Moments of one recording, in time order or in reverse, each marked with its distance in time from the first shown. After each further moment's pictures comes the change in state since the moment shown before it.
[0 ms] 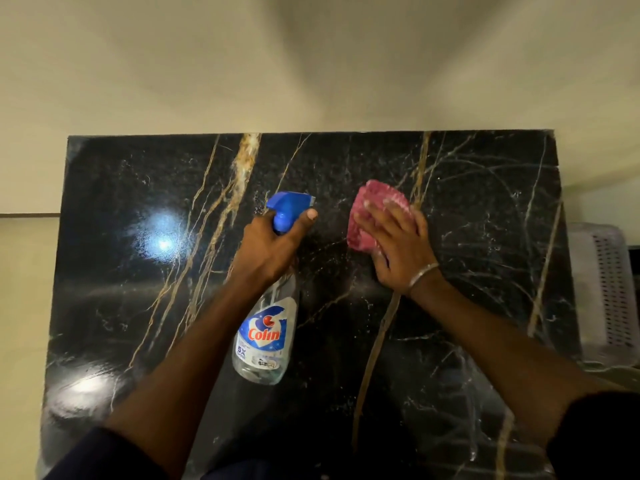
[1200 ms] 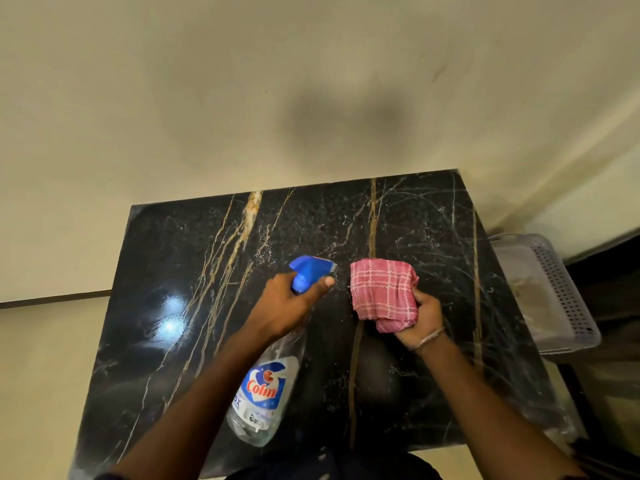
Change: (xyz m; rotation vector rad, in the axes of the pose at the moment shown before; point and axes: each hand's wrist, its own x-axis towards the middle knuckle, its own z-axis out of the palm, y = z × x) left_hand -0.161 0.023 0.001 0.168 -0.149 0.263; right_hand -0.158 -0.062 -0.044 2.347 0.290 0.973
